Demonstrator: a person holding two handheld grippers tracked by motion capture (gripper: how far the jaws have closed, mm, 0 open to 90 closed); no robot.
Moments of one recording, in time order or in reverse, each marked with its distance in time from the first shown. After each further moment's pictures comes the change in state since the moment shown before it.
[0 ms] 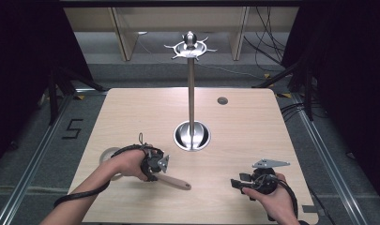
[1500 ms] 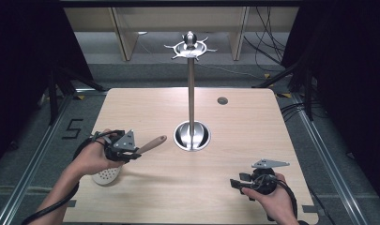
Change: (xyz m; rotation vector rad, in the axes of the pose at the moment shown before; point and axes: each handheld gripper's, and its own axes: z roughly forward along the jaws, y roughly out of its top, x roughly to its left) left arm -0.016 -0.077 -0.087 -0.370 0.330 -0.323; right arm 0.002 0.000 0.000 -0.001 -0.015 -0.004
